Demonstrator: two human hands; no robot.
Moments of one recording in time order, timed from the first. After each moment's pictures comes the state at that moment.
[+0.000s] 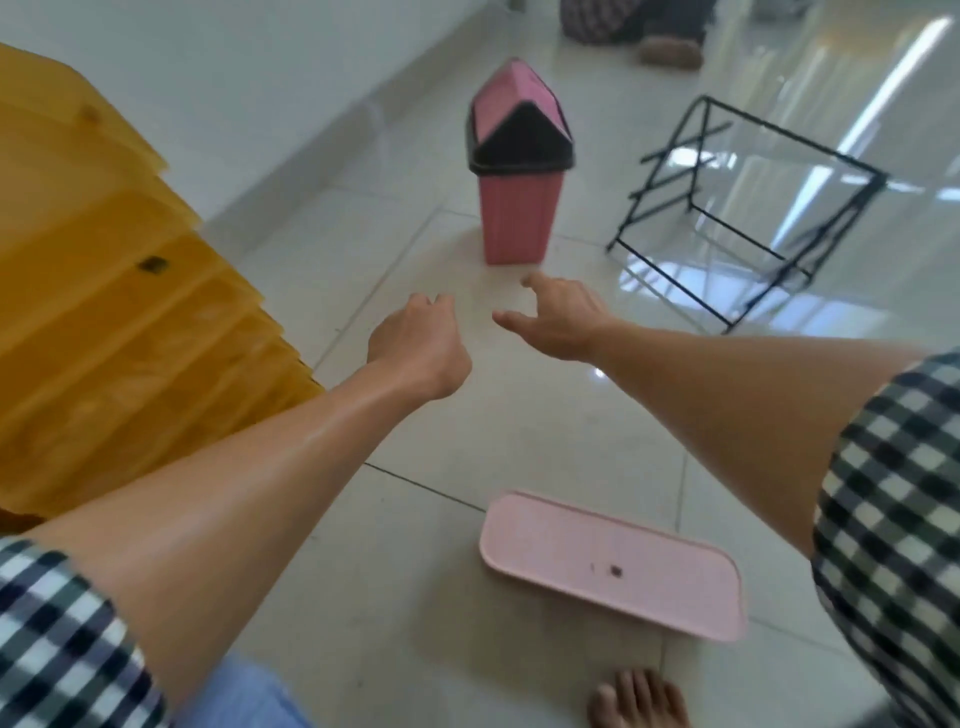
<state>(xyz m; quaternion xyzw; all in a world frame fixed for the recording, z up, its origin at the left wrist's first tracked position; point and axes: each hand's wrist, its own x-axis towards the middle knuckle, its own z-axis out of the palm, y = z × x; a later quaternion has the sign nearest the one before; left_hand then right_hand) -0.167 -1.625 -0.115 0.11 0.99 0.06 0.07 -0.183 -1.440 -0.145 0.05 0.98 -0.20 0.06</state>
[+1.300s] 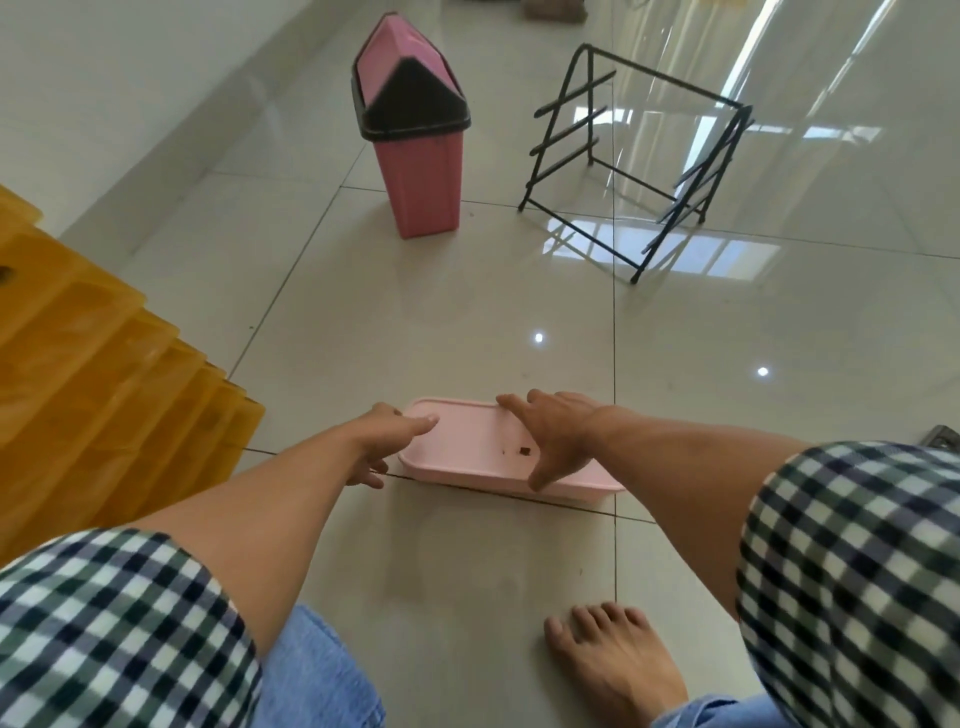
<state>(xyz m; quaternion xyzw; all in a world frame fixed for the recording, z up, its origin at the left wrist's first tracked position) -0.133 -1.637 -0.223 -0.09 0.81 0.34 0.47 -0.046 -1.408 -0.230 -0.03 0.95 -0.07 0.31</state>
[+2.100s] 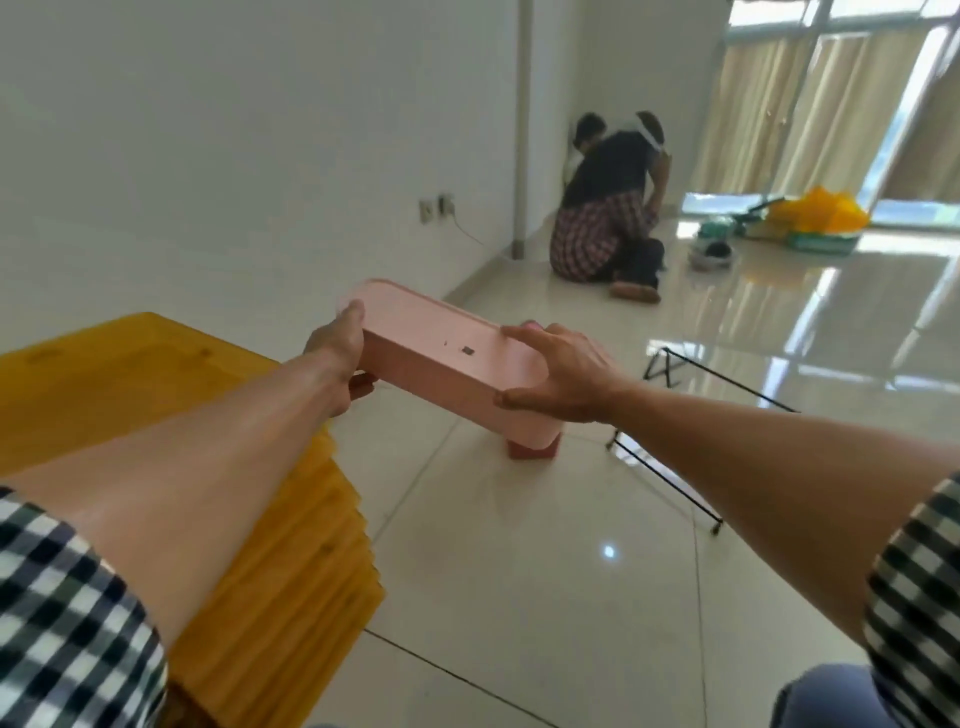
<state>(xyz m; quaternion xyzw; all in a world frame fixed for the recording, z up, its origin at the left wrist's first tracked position) -0.231 -1.741 0.126 -0.16 0.72 0.67 0.01 -0.174 -1.488 0.104 -0.07 0.98 -0.15 -0.09</state>
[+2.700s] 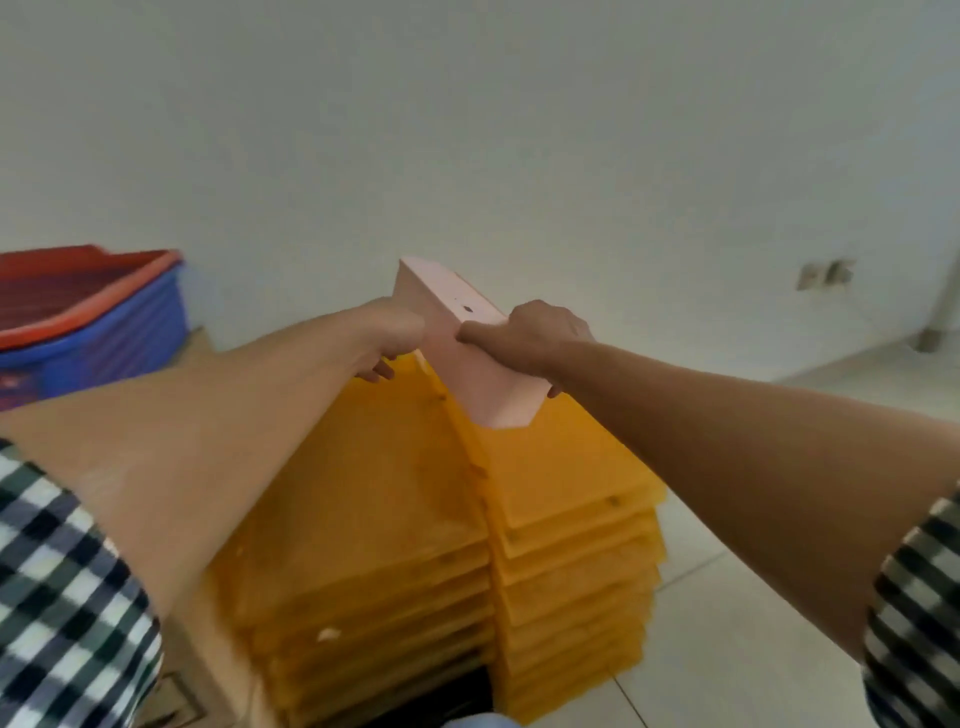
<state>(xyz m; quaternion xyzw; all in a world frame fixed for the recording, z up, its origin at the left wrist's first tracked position) -0.077 -2.016 0.231 -0.35 0.87 0.34 -0.07 -0.175 -1.877 0.208 -0.26 0.93 -0.28 -0.01</state>
